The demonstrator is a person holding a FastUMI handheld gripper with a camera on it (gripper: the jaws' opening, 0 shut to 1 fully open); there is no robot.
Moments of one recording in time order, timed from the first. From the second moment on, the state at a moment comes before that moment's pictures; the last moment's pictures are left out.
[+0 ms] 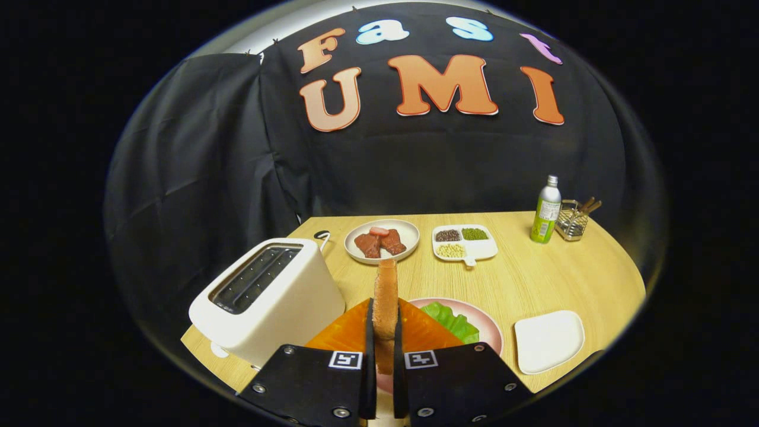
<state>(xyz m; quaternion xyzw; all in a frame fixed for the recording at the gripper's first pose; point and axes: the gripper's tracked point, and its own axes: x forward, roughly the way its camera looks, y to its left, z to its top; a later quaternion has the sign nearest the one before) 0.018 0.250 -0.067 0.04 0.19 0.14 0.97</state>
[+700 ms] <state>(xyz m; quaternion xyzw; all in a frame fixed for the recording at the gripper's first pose) 0.039 0.191 -0.116 0.06 0.23 0.11 0.96</state>
